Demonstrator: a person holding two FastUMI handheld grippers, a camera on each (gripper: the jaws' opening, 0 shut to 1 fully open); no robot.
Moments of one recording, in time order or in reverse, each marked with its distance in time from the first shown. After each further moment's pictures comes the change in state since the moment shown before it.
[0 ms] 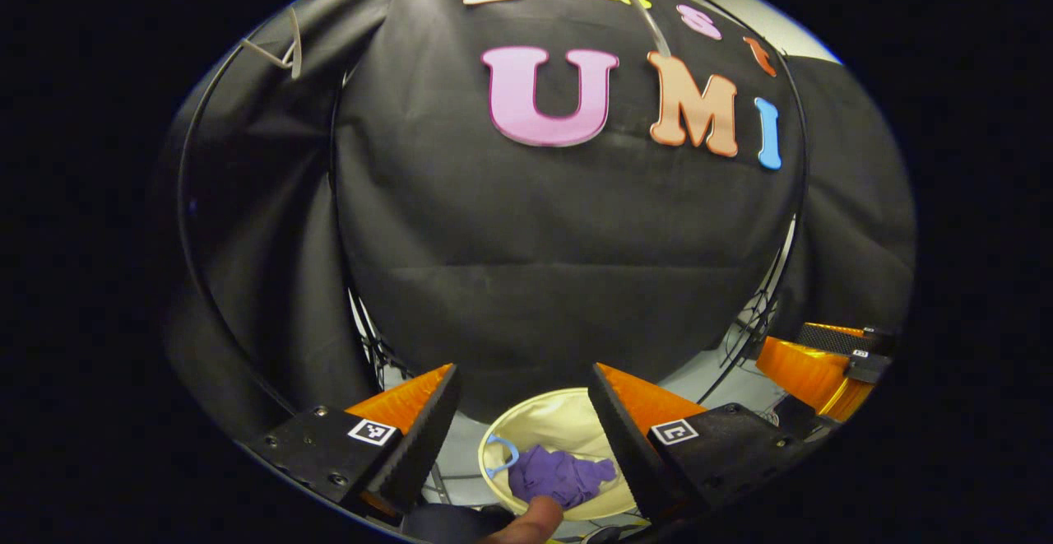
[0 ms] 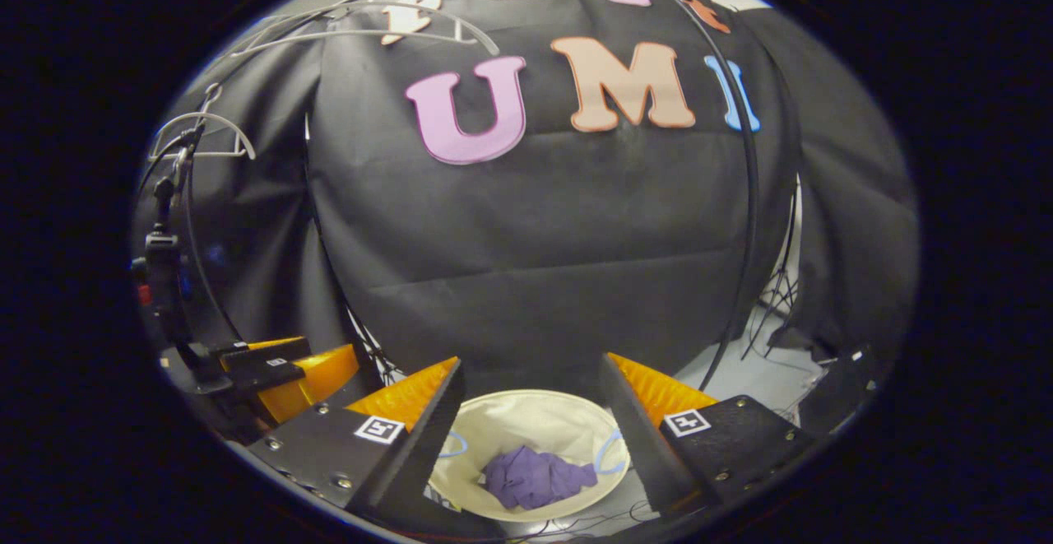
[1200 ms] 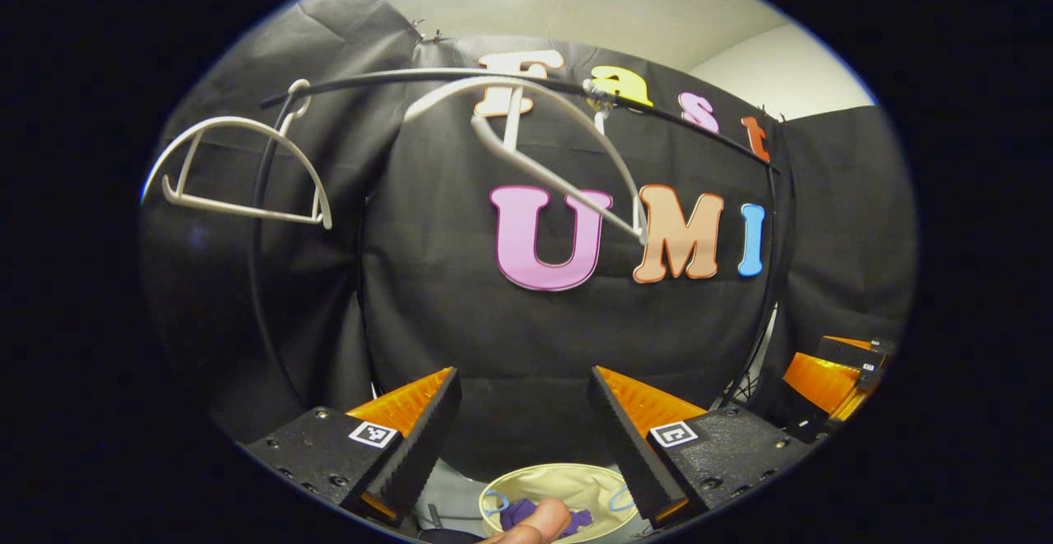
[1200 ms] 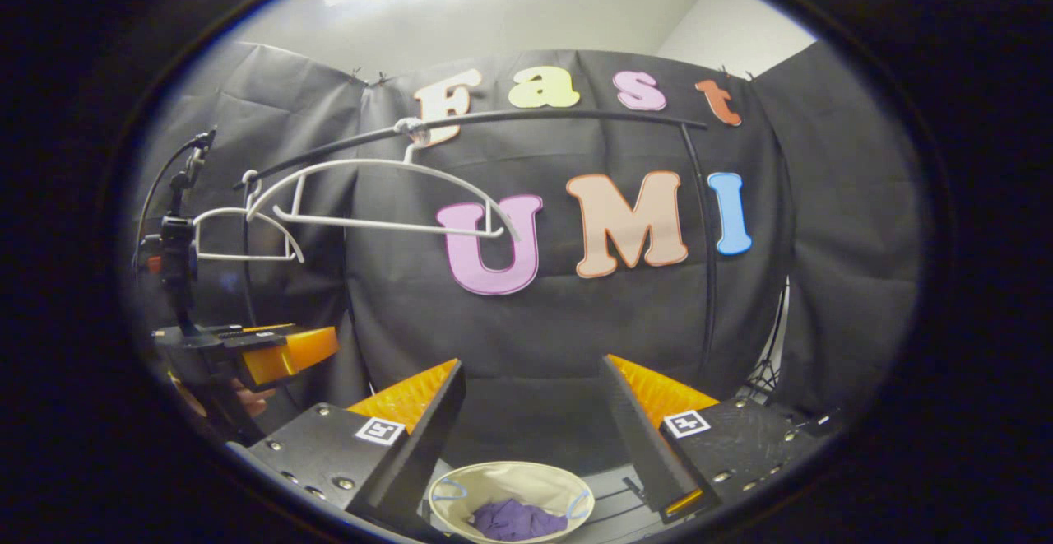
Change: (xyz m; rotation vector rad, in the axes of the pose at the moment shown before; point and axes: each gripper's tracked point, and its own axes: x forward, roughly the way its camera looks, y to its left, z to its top) left arm -0.117 -0.011 0.196 -0.016 -0.304 0.012; right arm -0.134 -0.013 0.188 -0.027 -0.308 0.053
